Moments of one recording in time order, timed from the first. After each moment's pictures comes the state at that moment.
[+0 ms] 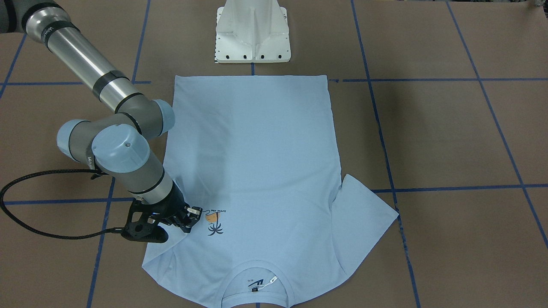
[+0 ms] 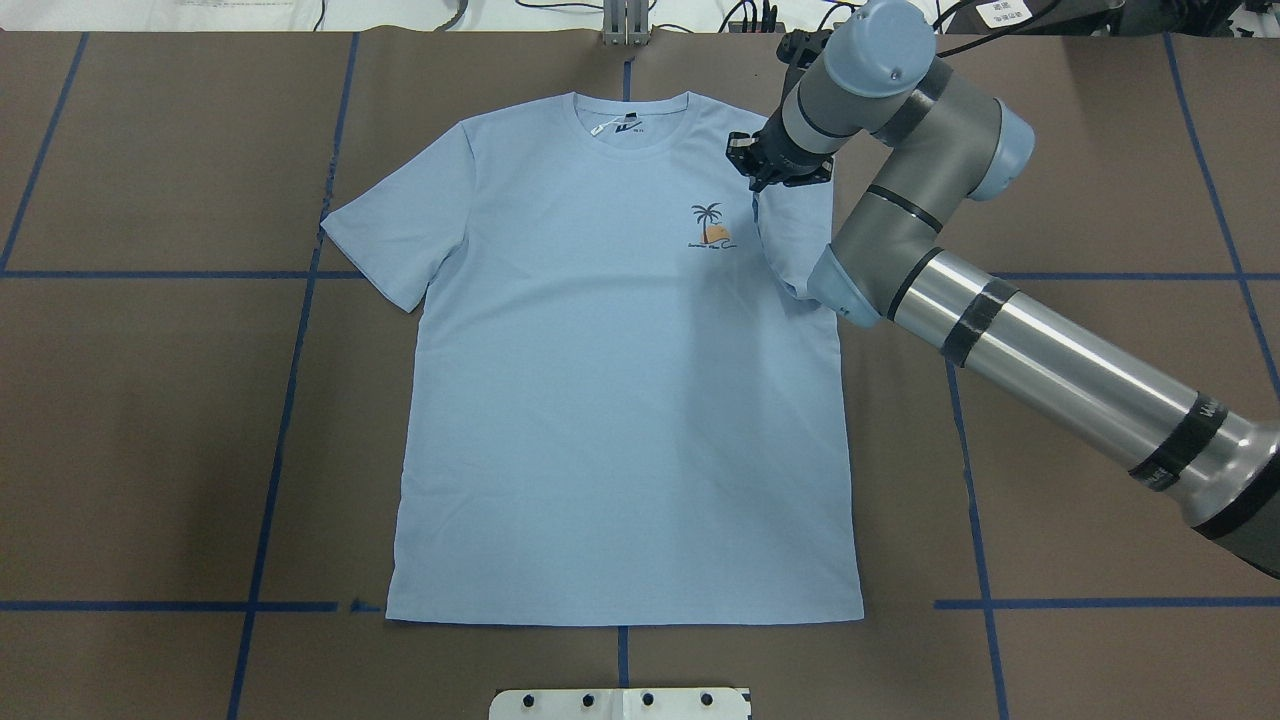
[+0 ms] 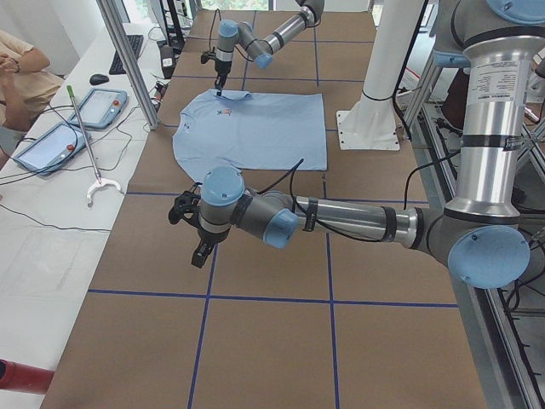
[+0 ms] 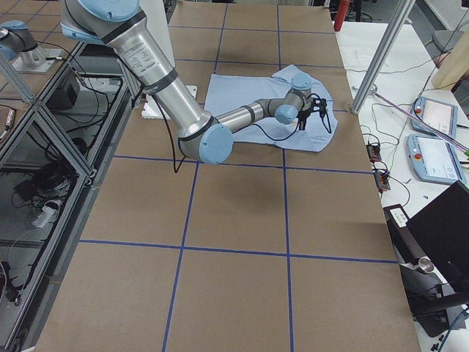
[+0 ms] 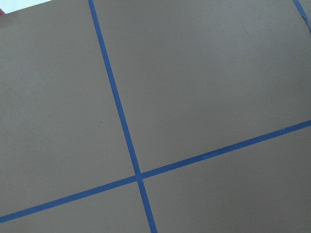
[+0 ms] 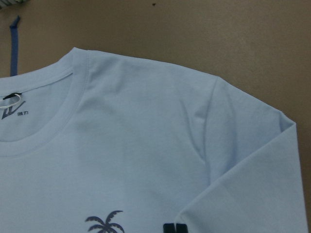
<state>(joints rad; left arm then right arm) -1.53 -1.59 -1.65 -1.94 -2.36 -0.02 0.82 -0.75 1.09 -1.01 1.96 1.24</state>
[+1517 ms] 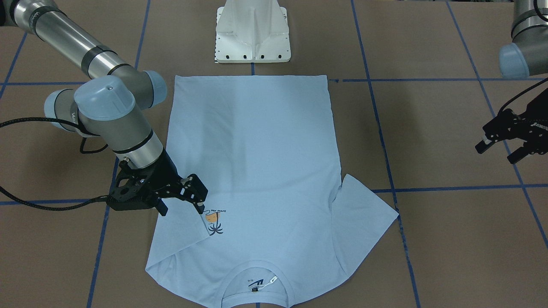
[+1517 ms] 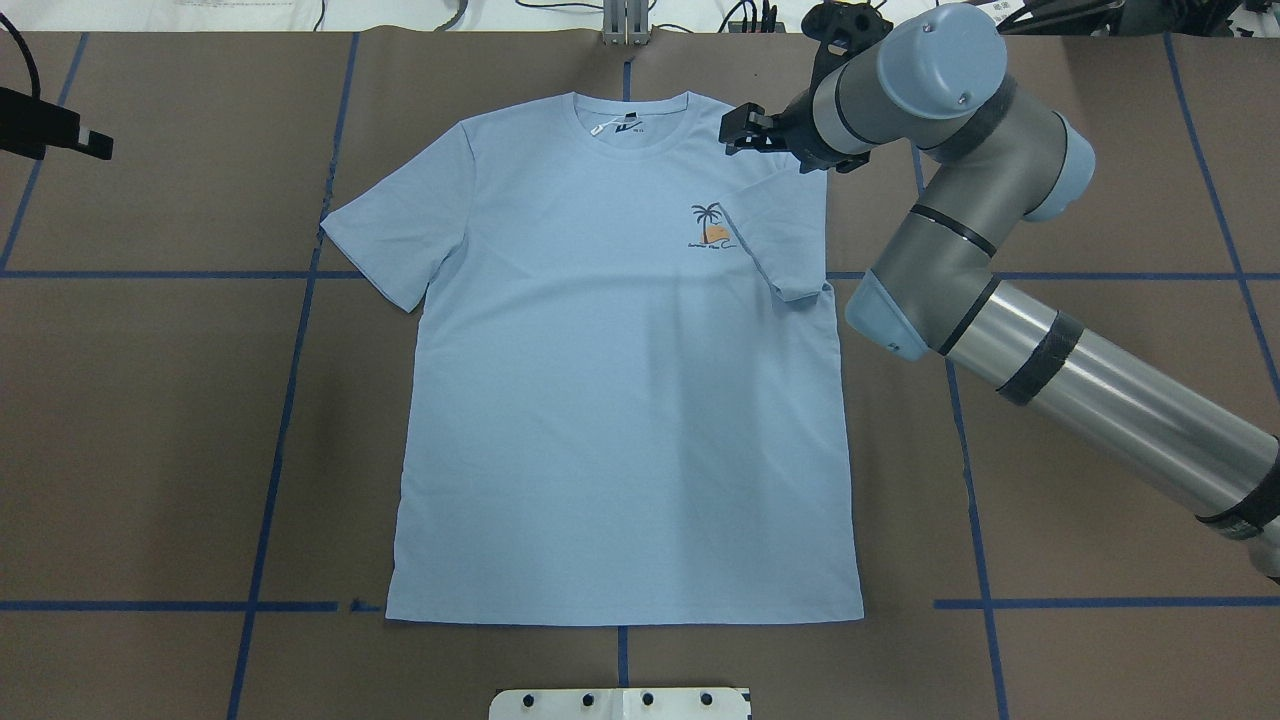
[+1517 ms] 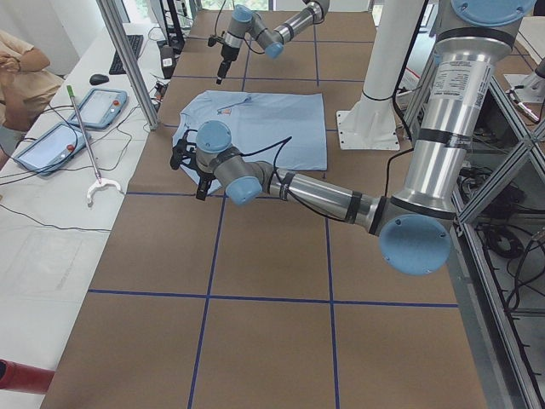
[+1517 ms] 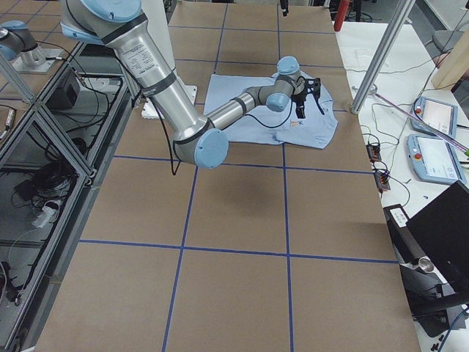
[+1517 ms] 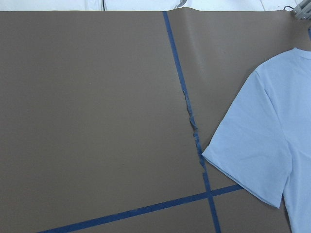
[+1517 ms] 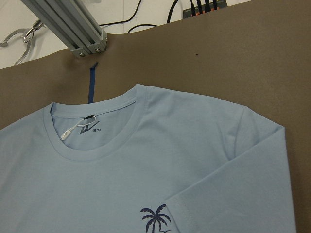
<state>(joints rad) -1.27 -1.79 -1.61 -2.21 -2.41 -0.71 0.83 -0.92 1.40 -1.00 1.88 1.23</state>
